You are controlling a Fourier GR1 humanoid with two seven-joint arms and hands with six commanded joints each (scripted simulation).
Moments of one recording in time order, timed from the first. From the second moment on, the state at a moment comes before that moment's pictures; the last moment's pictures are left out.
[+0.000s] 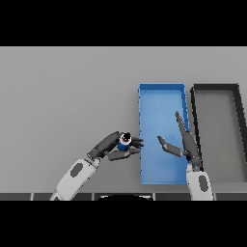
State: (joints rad) left arm -0.23 0.12 -0.56 -1.59 0.06 -0.18 -0.08; right arm 0.08 -0.17 0.11 -1.69 0.21 0.06 -0.05
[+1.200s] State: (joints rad) left arm -0.19 0.08 -0.51 -1.61 -0.03 -0.26 -0.06; right arm -0.20 -0.41 0.17 -1.94 -0.22 0.50 0.03
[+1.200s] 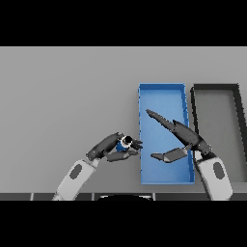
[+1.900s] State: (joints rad) left arm -0.19 0.04 -0.46 -1.59 -0.02 -0.35 -0.06; right arm -0.43 -0.29 0.37 -1.86 -0.27 0.60 0.22
